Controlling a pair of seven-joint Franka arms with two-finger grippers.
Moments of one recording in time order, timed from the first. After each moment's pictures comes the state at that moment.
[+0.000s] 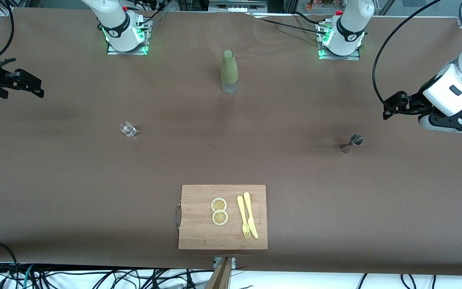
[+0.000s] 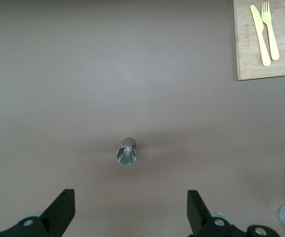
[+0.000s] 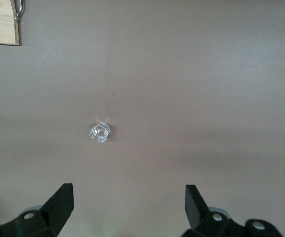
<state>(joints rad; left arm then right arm) -0.11 0.13 0.01 -1.49 -0.03 1.60 -0.02 0.04 -0.01 -0.06 -1.63 -0.02 1.57 -0.07</state>
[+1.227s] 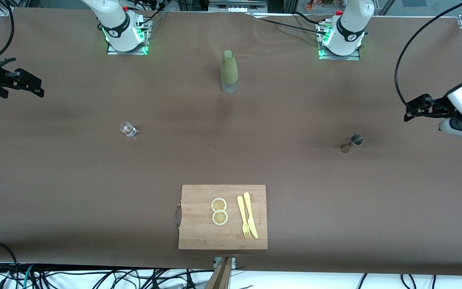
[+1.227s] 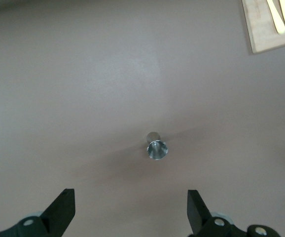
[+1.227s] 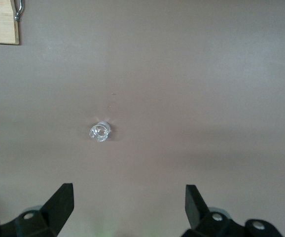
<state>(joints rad) -0.01 0.15 0.06 -1.49 -0.06 1.59 0.34 0.04 -0.01 -0.06 -1.63 -0.02 1.56 -0.07</state>
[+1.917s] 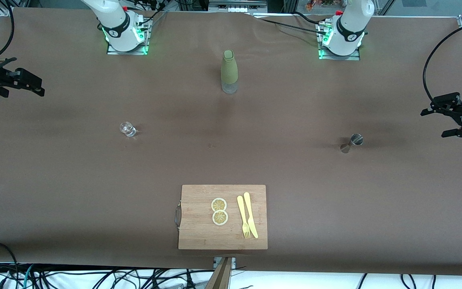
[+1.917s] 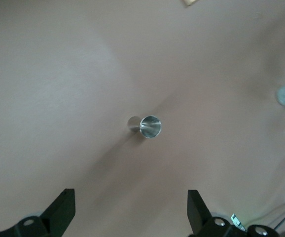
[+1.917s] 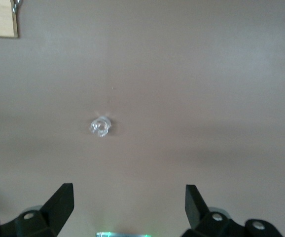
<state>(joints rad) 0.10 0.24 0.19 -1.56 -0.32 1.54 1.03 0.05 -0.01 -0.06 -1.63 -0.03 1.53 -0.07</state>
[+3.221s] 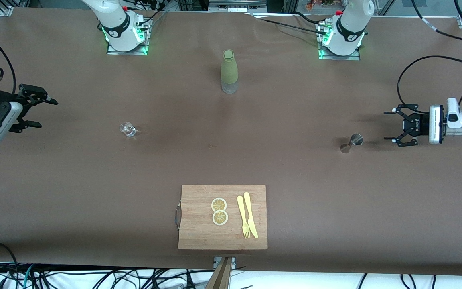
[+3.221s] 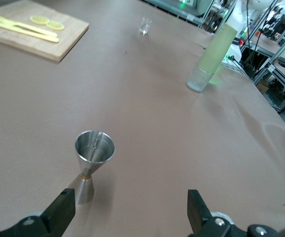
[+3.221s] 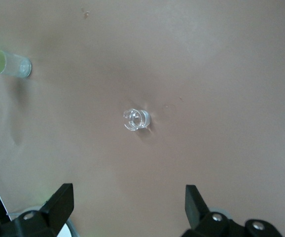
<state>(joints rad) 0.20 0.52 0.30 -1.89 -0.85 1.53 2.24 -0.04 0.20 -0.17 -1.67 0.31 1.57 -1.11</state>
